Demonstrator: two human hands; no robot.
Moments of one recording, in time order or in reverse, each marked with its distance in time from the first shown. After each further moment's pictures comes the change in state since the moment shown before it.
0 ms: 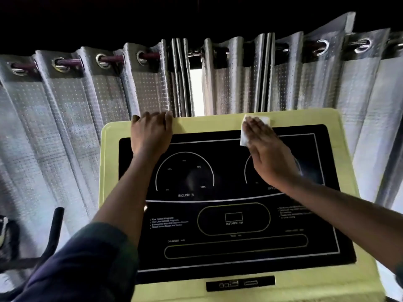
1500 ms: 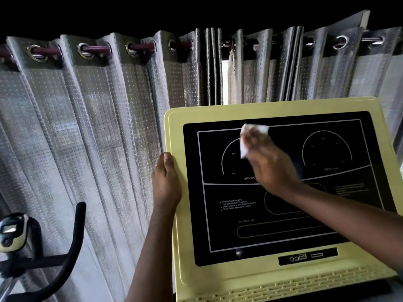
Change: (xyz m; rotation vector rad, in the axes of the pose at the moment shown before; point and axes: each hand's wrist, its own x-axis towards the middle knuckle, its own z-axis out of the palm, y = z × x) left_hand -0.144 -0.125 -0.010 -1.030 -0.057 -0.518; right_hand -0.005 -0.149 0.068 -0.041 0.042 -0.085
